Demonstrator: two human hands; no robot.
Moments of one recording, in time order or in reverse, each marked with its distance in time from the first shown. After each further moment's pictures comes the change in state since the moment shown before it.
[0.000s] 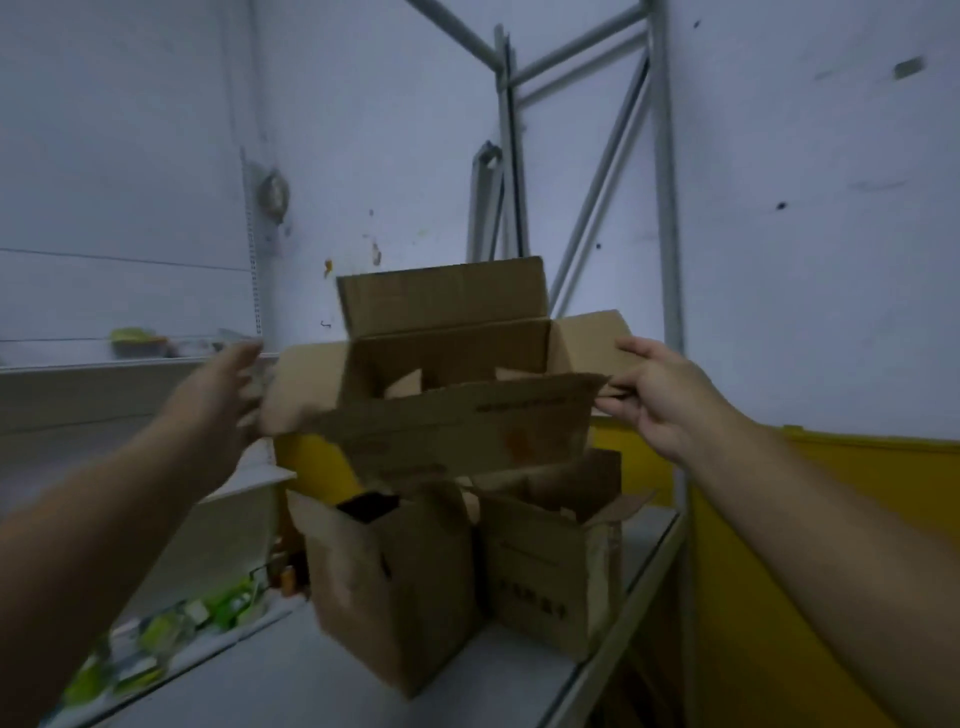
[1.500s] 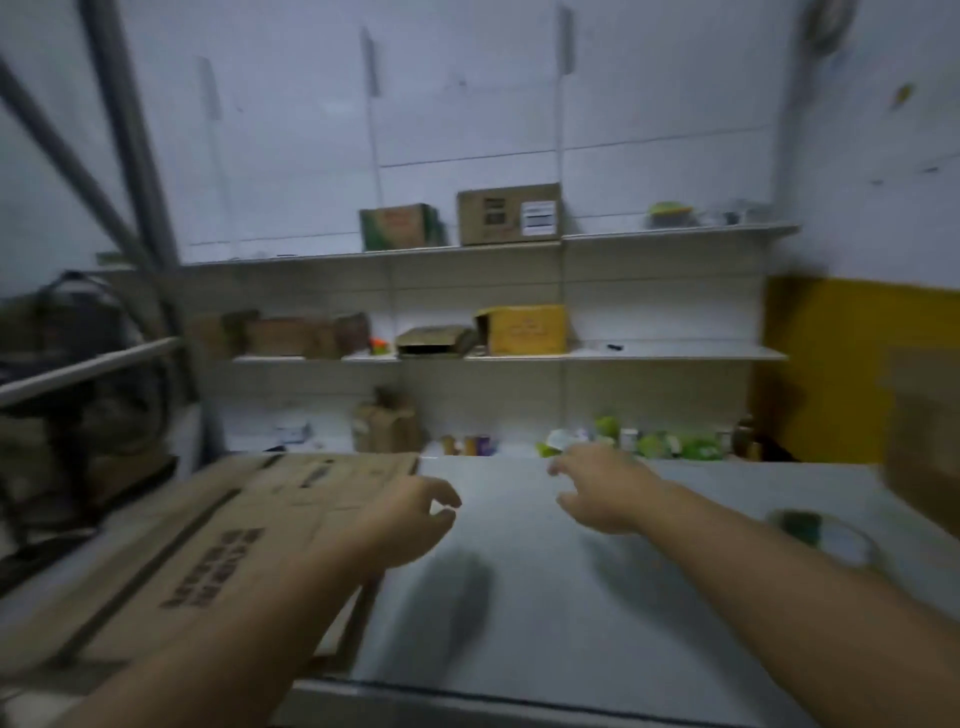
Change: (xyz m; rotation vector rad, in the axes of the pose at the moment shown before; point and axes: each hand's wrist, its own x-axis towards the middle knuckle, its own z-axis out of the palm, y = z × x) left_hand -0.327 0.004 -0.337 1.729 0.222 -0.425; right_hand -0.342 0.249 0.304 -1.210 -1.528 -0.743
